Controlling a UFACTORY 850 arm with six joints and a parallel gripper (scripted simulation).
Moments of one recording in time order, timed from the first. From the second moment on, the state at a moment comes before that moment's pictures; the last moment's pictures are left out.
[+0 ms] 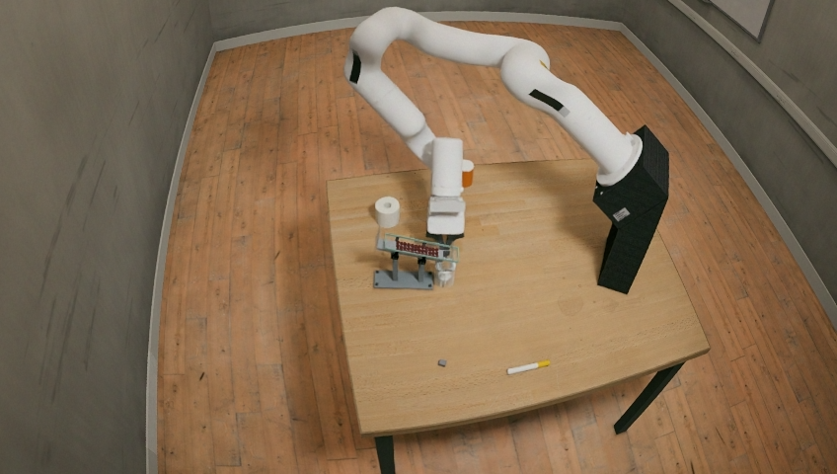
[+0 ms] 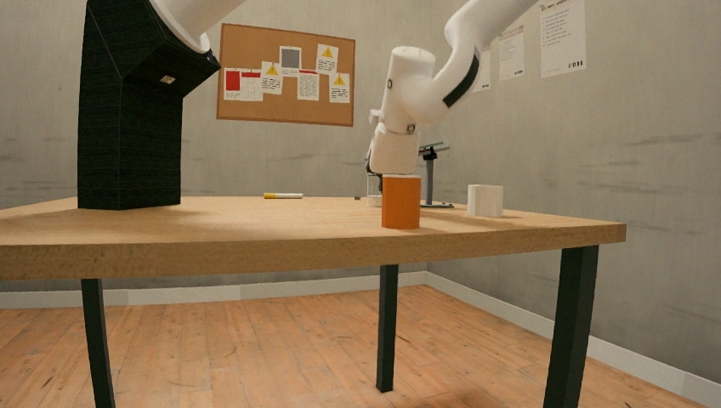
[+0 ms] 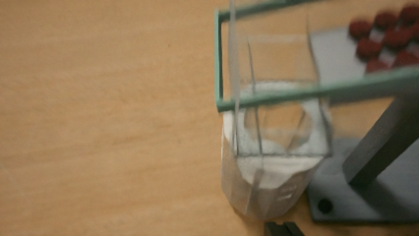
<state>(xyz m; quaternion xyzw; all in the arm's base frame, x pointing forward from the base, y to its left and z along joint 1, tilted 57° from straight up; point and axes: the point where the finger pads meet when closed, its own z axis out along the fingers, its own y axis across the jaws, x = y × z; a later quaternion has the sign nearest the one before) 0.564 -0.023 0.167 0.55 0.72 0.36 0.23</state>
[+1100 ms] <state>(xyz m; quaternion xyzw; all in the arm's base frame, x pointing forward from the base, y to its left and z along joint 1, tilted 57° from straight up) 0.422 0.039 0.271 0.55 0.71 0.37 0.24</state>
